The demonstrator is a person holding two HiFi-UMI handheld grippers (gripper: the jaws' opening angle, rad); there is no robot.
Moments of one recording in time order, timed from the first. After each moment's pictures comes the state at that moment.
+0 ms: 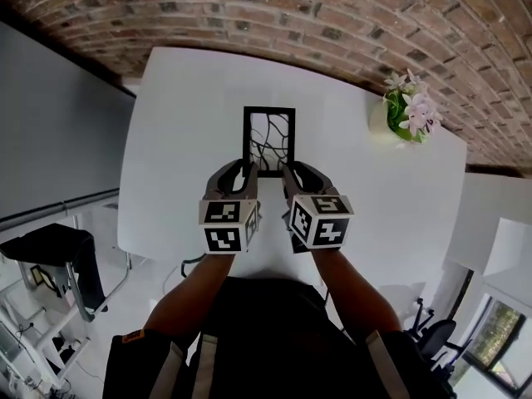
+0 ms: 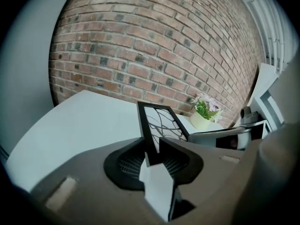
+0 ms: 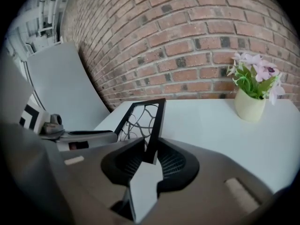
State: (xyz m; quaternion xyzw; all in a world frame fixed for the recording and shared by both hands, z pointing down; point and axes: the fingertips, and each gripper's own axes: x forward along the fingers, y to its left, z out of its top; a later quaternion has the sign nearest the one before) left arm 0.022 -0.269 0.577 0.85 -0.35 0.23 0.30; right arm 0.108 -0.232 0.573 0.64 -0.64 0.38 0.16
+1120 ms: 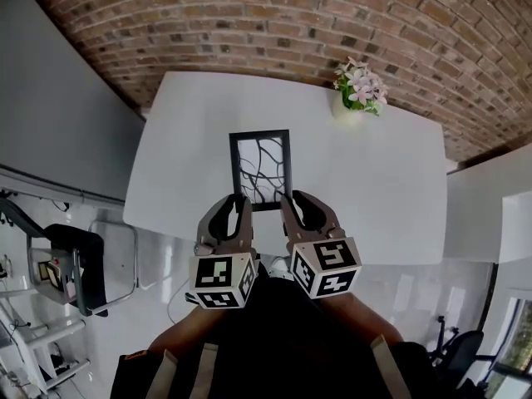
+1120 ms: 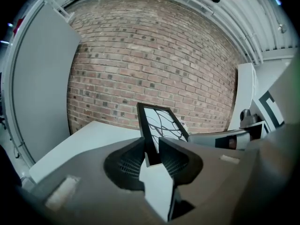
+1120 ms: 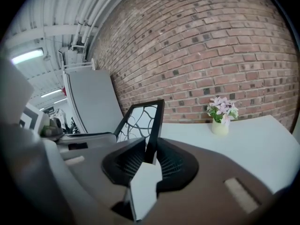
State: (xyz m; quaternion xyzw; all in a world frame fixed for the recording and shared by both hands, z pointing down) left arm -0.009 -0.070 0.407 0.89 -0.40 0.12 0.19; right arm 0.083 -0.036 0.409 0.66 -0.71 0.25 0.08
